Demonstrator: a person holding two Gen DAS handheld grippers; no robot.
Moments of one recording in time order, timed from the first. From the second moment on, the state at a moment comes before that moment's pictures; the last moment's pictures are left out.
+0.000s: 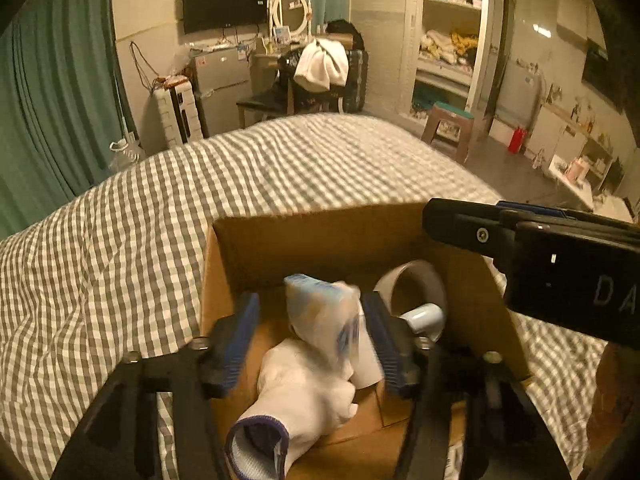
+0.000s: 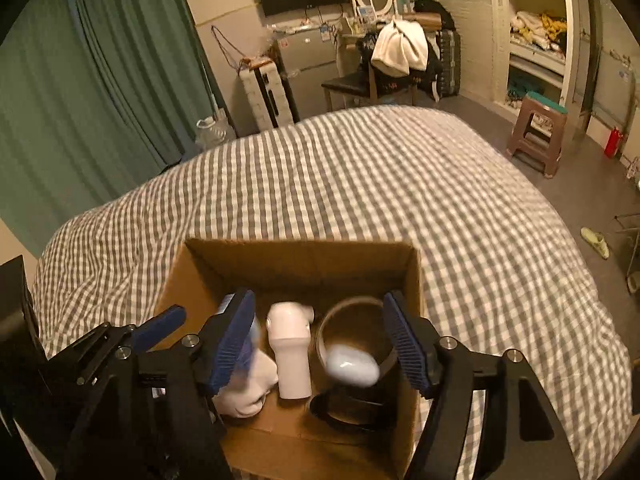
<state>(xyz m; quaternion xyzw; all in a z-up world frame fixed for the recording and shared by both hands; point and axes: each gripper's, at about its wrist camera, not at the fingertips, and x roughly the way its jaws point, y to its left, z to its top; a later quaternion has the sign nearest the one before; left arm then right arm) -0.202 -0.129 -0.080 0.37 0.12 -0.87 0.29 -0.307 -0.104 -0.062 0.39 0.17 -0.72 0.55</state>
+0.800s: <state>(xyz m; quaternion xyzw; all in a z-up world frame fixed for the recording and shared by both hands) -0.078 -0.086 0.106 0.22 0.09 -0.90 0.36 -0.220 0.000 0.145 0.21 0.17 -0.78 0.57</state>
